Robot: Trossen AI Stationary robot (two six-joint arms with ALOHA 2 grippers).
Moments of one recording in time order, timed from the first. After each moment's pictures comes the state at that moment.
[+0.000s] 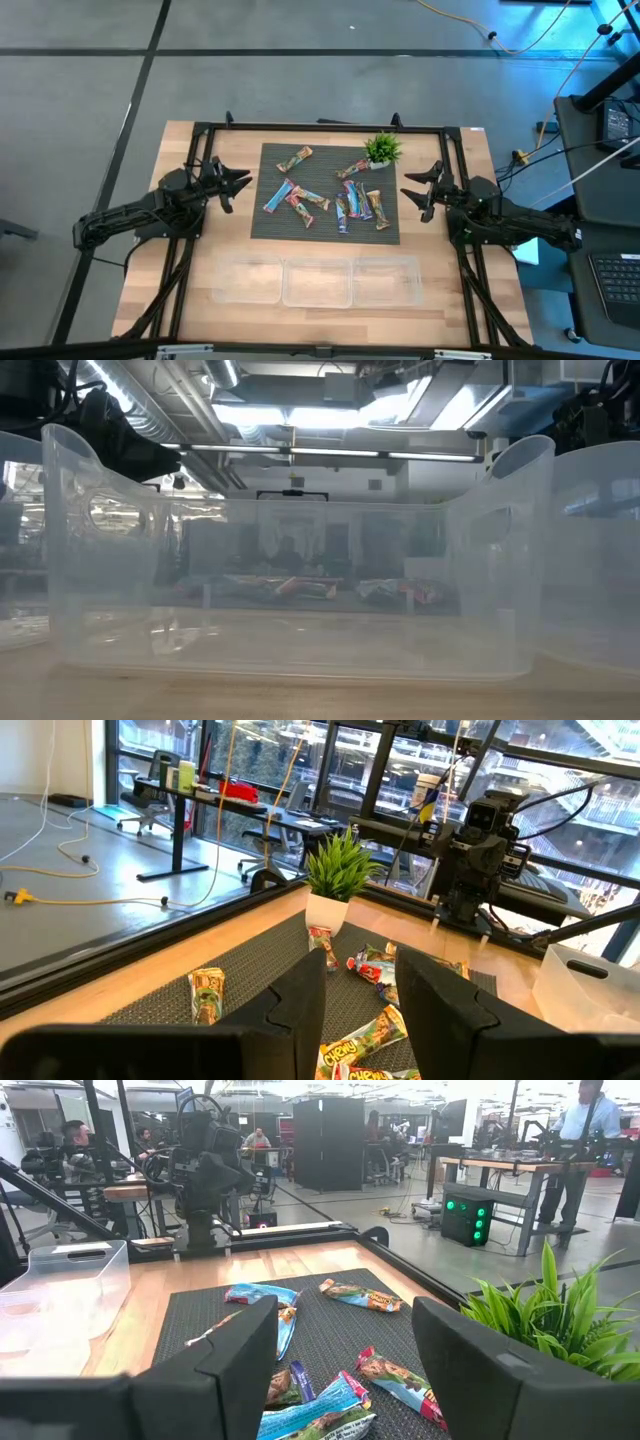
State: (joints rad) left arm 0.37 0.00 0.01 0.02 -0.03 -0.25; right arm -0.24 0.00 0.01 0.03 0.06 0.02
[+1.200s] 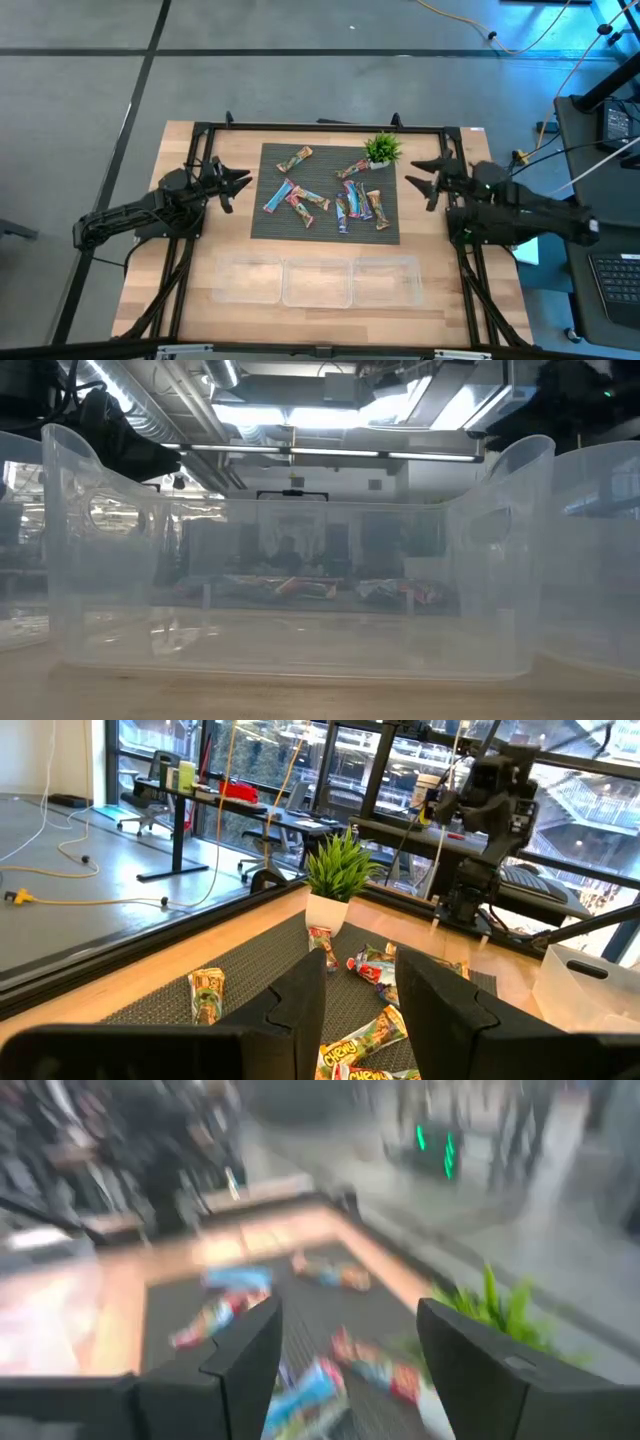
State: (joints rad) left arm 0.37 0.00 0.01 0.02 -0.03 -0.25; right arm -0.24 0.33 0.40 -0.27 0.16 0.11
